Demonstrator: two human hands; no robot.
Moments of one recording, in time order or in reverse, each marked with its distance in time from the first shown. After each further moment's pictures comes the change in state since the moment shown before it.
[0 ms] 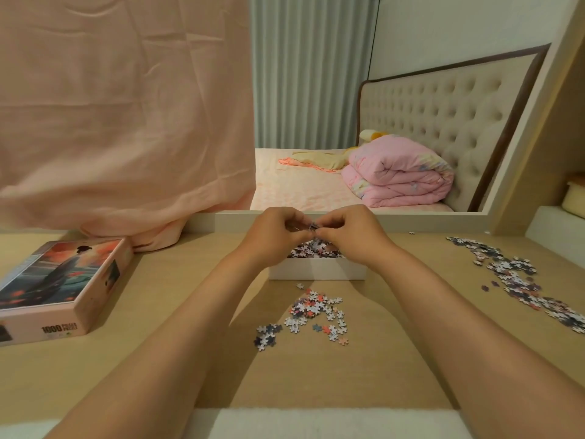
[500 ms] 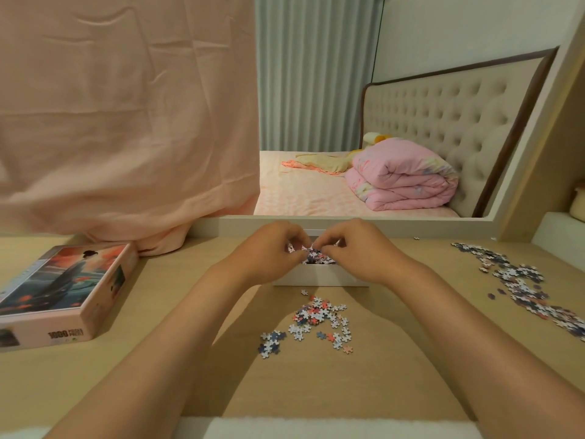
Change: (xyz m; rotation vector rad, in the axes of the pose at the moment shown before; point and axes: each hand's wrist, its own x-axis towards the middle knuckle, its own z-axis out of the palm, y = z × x) left_hand -0.011 -0.004 -0.017 0.317 -0.161 0.127; right_hand -0.012 -0.006 -0.007 -0.336 -0.162 -0.152
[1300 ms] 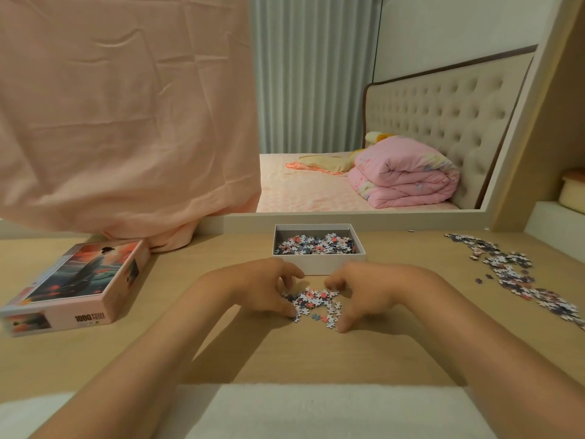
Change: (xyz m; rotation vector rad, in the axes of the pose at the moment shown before) left_hand -0.051 0.013 0.001 0.183 -0.476 -0.112; right_hand -0.055 0.000 -0.002 -0.380 -0.590 0.091
